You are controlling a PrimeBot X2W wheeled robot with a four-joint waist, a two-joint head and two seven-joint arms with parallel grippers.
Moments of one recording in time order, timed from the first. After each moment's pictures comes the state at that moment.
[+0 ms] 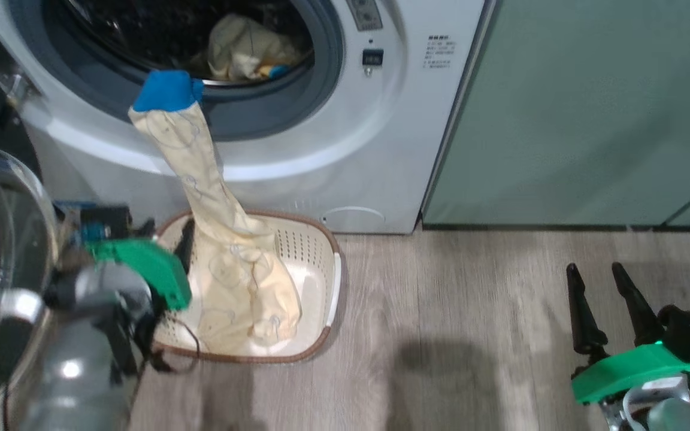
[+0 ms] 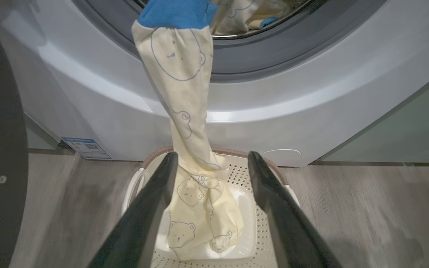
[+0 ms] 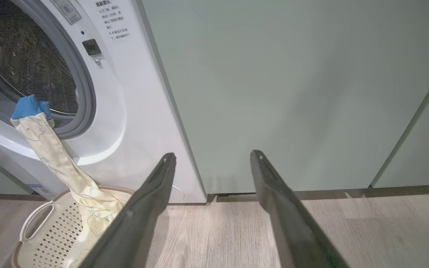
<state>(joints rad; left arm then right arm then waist) -0.50 0.16 -0.01 0.84 -0.28 -0.13 -0.11 -0.11 -0.05 0.09 0.31 0.23 0.13 -0.25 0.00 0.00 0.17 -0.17</state>
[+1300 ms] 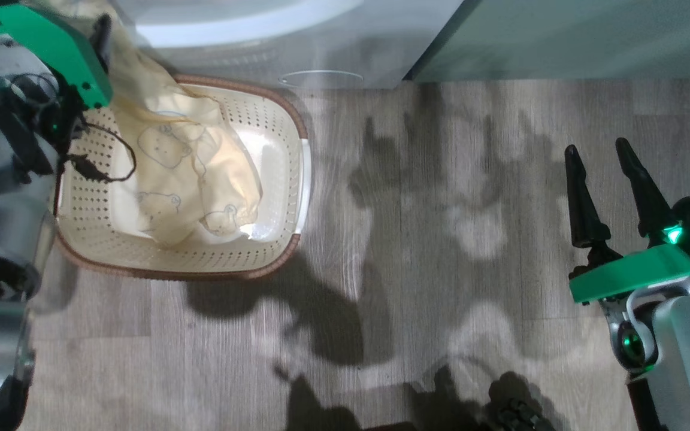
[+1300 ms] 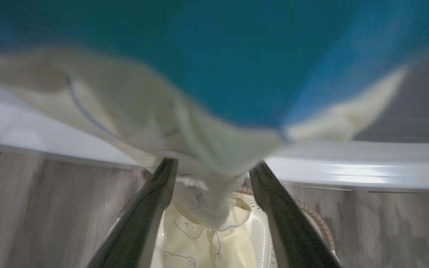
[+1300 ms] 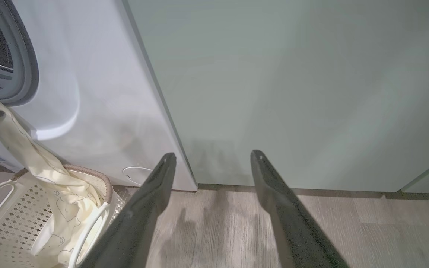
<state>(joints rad) -1.19 0.29 -0.16 1.22 -0.45 -0.13 0.07 -0.36 -0.05 0.13 0.26 0.23 0.13 -0.25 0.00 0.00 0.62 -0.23</state>
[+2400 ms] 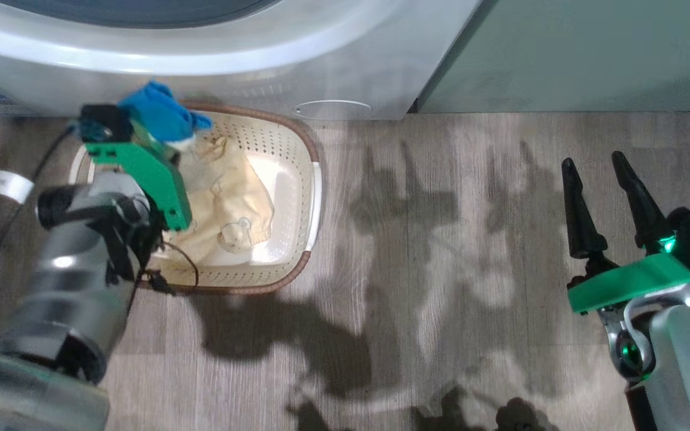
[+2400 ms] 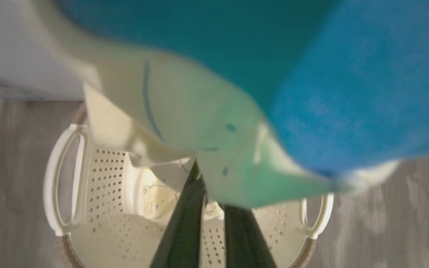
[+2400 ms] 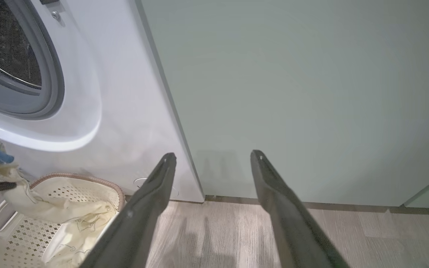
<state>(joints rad) -0.96 0.20 -0.37 1.24 -0.56 -0.13 -0.03 -0.35 -0.05 0.13 0.28 0.22 0.13 -0.25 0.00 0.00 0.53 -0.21</state>
